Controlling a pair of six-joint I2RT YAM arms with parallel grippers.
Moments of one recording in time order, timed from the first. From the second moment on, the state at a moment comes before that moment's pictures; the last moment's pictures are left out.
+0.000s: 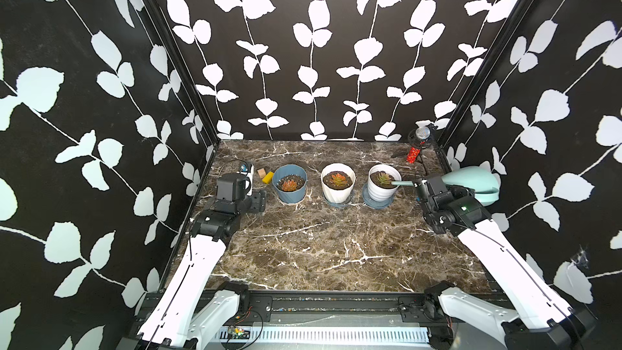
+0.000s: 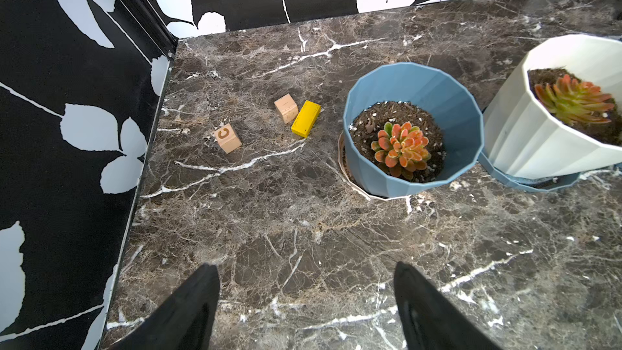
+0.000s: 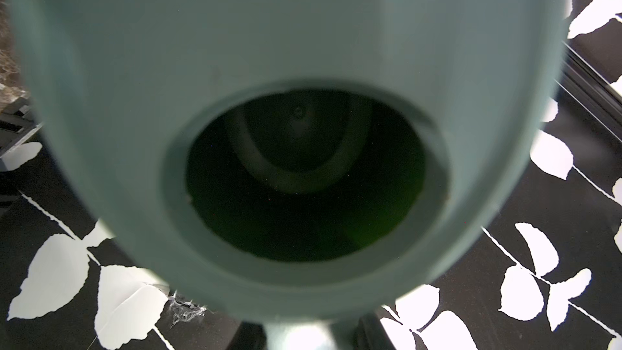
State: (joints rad) left arm -0.22 0.91 0.93 -0.67 -0.14 0.00; right arm 0.39 1.05 1.11 -1.10 1.21 -1.18
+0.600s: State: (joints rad) left arm -0.22 0.91 0.93 -0.67 -0.14 0.00; right arm 0.32 1.08 1.11 -0.95 1.21 -1.30
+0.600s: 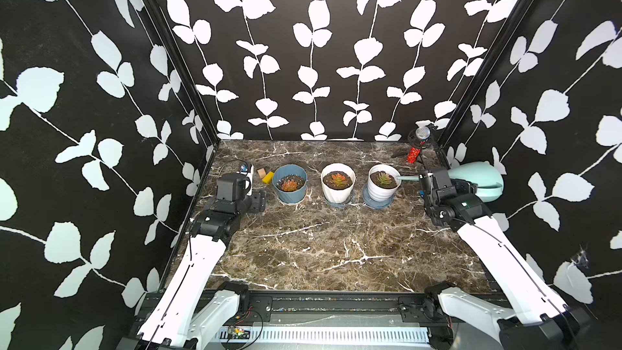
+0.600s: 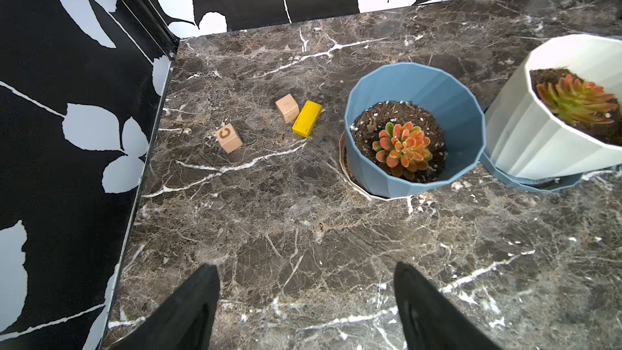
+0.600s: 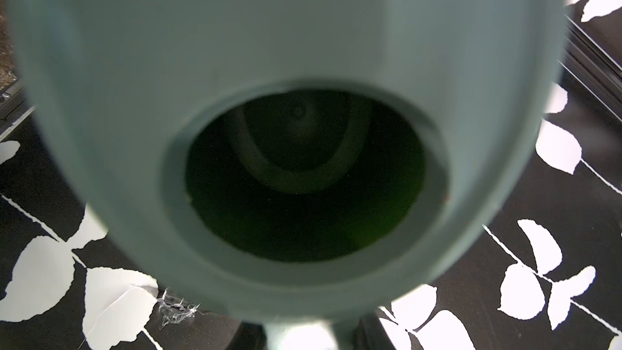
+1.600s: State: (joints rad) left arm -0.22 0.91 0.93 -0.67 -0.16 0.01; right arm 0.27 1.23 1.21 -0.91 1.17 -1.29
